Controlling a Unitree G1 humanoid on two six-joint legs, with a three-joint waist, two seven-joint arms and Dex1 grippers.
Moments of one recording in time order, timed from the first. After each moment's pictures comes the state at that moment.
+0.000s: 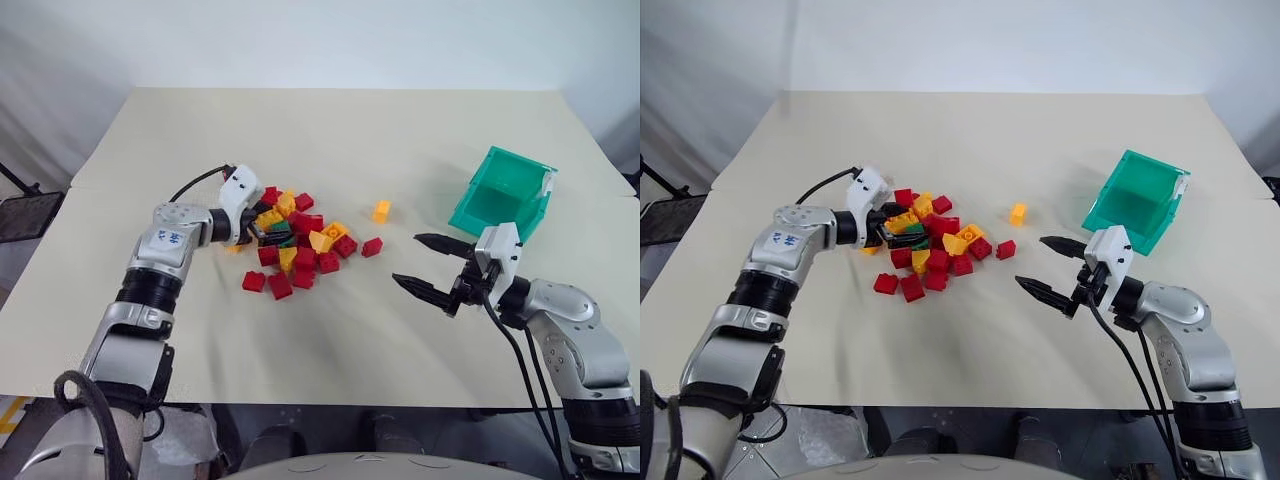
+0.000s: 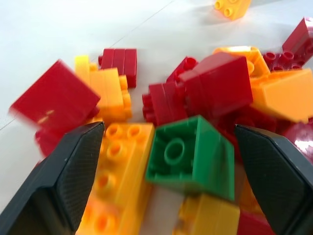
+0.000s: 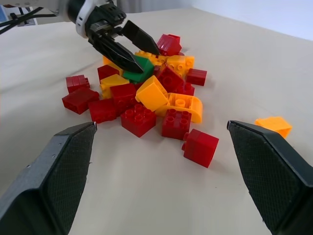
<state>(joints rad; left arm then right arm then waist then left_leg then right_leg) -0.95 0.49 -0.14 0.64 -0.12 0.40 -0.87 -0.24 -0.61 -0.13 -0.19 0.50 0.28 0.95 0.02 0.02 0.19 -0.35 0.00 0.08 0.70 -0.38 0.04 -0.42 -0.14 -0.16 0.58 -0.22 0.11</state>
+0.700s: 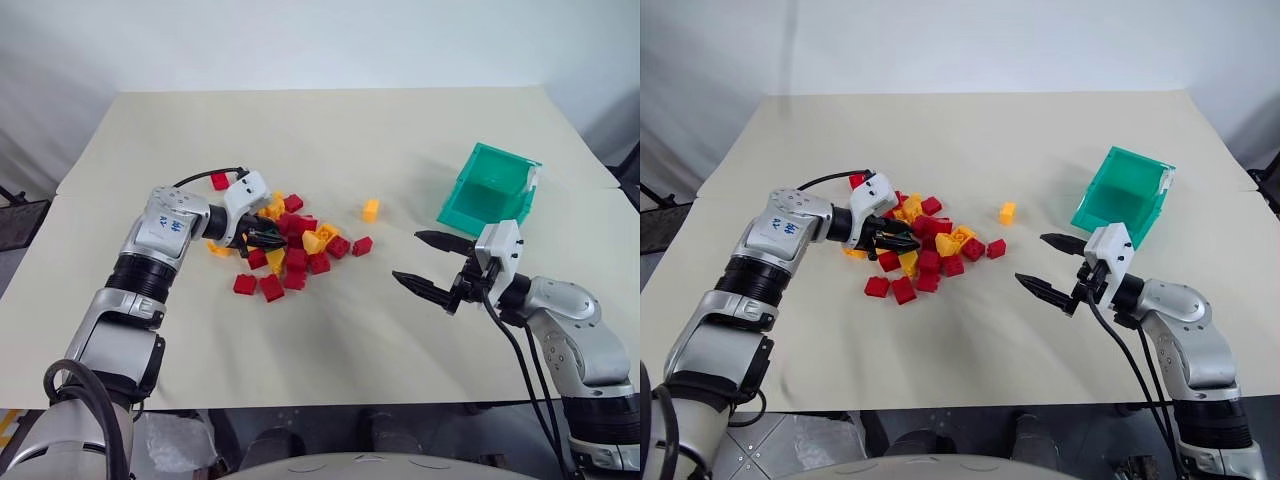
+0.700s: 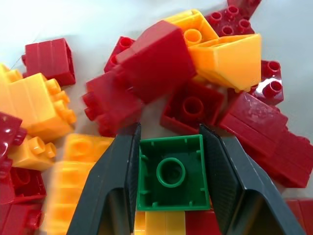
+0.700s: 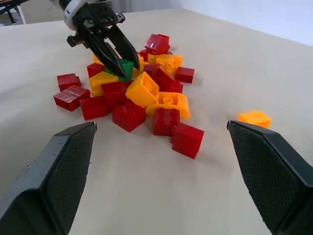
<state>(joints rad) -1.00 0.58 -0.26 0.60 -0.03 0.48 -1.07 -0.25 -0.61 -0.13 -0.19 0.49 0.28 0.95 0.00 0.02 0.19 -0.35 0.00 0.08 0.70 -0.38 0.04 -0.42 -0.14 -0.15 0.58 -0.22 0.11</state>
